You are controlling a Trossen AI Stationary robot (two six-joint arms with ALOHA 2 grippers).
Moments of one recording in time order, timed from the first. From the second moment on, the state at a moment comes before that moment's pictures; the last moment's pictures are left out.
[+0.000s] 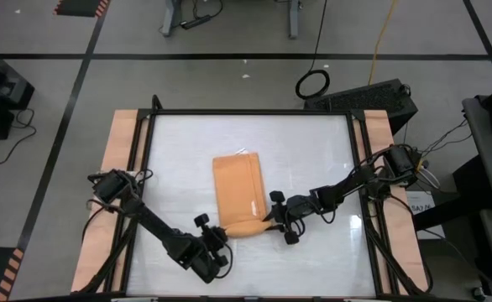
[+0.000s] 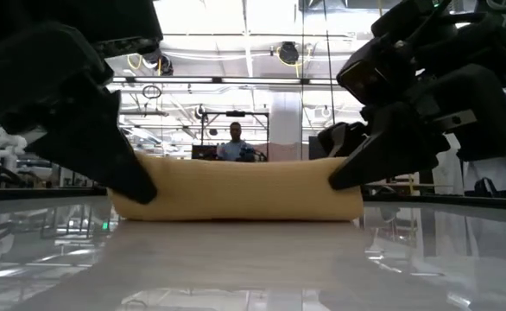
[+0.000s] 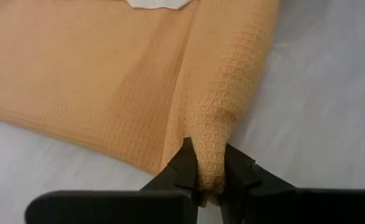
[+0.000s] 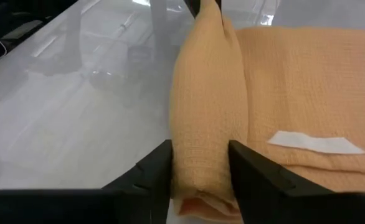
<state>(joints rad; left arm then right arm) -0.69 1.98 1.18 -0.54 -0.71 -0.99 0.28 1.78 0.58 0.68 -0.06 0.05</state>
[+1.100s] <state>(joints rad) -0.53 1.87 1.11 -0.52 -0.53 -0.94 0.15 1.62 0.58 0.44 -0.10 0.11</state>
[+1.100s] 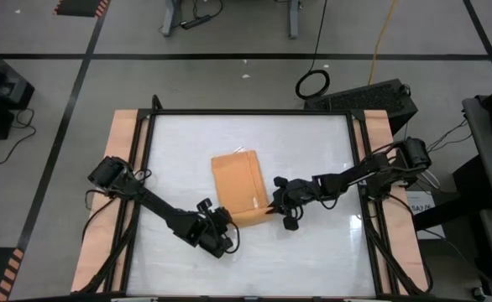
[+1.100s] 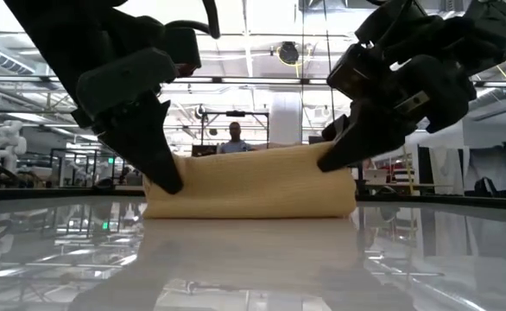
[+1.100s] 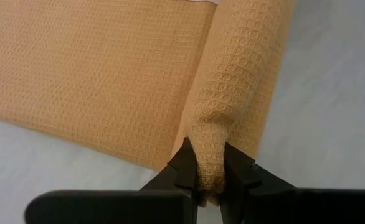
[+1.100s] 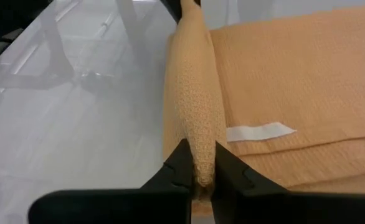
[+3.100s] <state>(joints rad) -0.53 1.87 1.11 -0.53 -0.56 -0.96 0.13 1.91 0.51 0.97 0.02 -0.03</state>
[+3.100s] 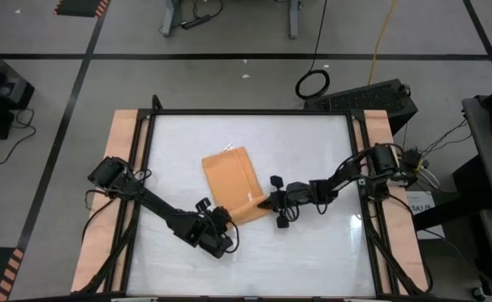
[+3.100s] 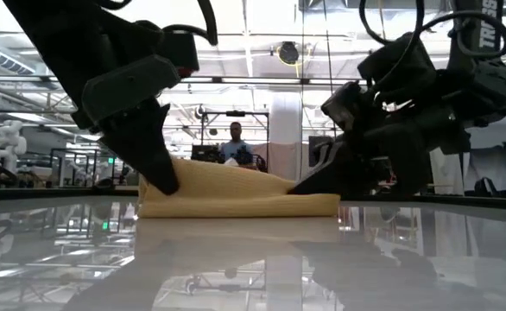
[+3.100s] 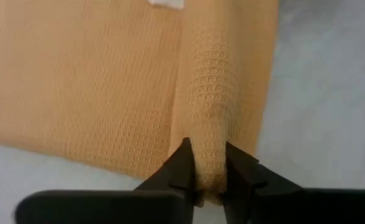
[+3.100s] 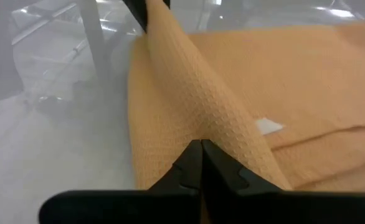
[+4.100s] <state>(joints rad) -0.57 1.88 1.12 -0.63 -0.77 -0.91 0.12 1.93 0.51 0.99 -0.03 -0.02</state>
